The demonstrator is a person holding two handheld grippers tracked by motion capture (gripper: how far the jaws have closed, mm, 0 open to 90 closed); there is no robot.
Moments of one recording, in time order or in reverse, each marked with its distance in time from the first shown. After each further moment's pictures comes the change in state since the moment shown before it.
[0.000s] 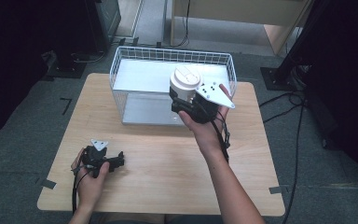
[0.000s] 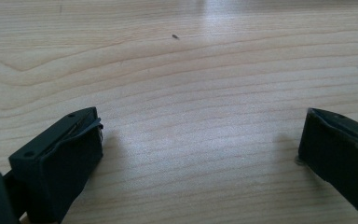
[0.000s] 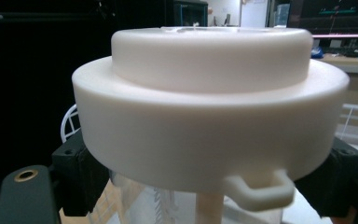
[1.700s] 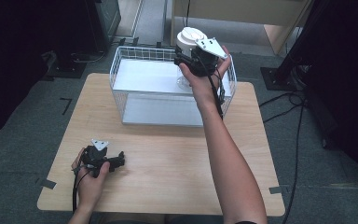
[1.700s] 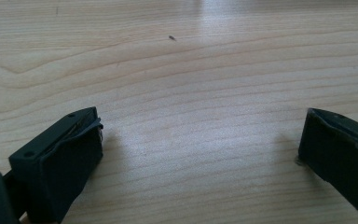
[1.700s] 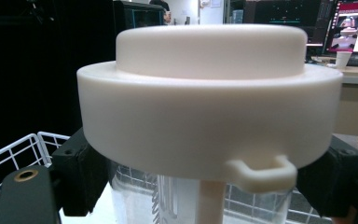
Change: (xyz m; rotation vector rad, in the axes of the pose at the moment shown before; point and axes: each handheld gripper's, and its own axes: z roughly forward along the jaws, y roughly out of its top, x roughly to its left) left arm -0.001 0.001 0.000 0.001 -0.005 0.007; right arm -0.047 0.048 0.103 -0.009 -0.176 -0.008
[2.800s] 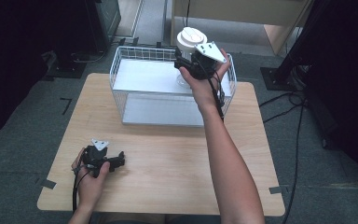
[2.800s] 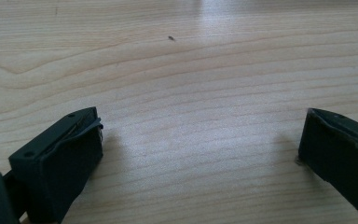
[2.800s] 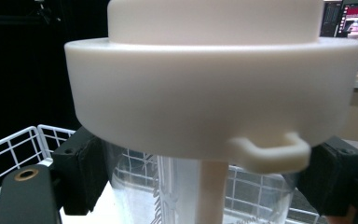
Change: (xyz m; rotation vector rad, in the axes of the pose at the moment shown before) left arm 0.000 0.000 0.000 0.002 0.000 0.004; right arm -0.004 -0.014 0.006 -0.018 0.023 -0.013
